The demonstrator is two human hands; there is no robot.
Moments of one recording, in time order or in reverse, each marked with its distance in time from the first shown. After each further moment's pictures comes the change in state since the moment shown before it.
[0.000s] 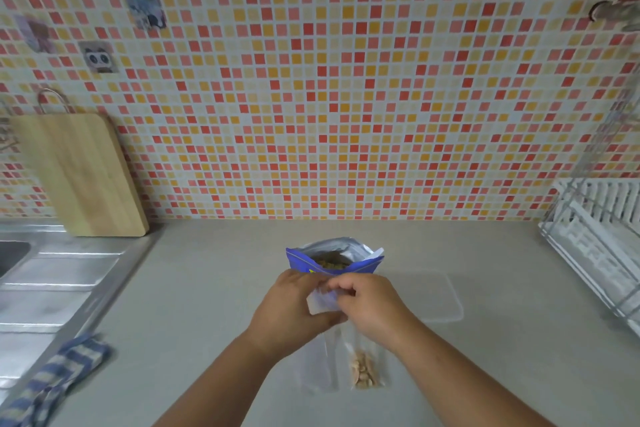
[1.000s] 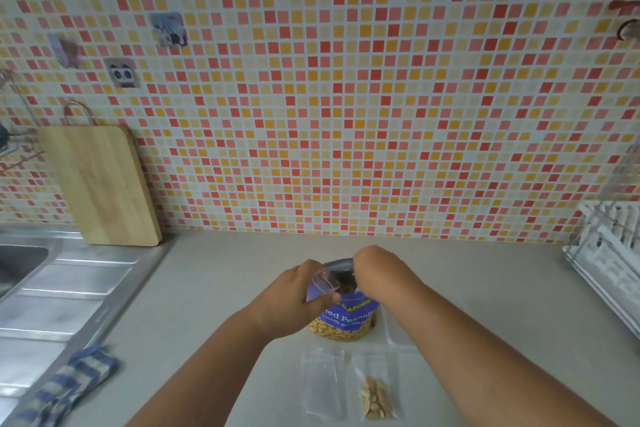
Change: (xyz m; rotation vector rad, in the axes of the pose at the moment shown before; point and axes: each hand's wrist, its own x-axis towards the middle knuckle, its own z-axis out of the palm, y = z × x) left_hand 0.040 -0.020 -0.027 0.086 -0.227 -0.214; right_hand 0.099 -0.028 -0.023 -0.748 -0.207 0.435
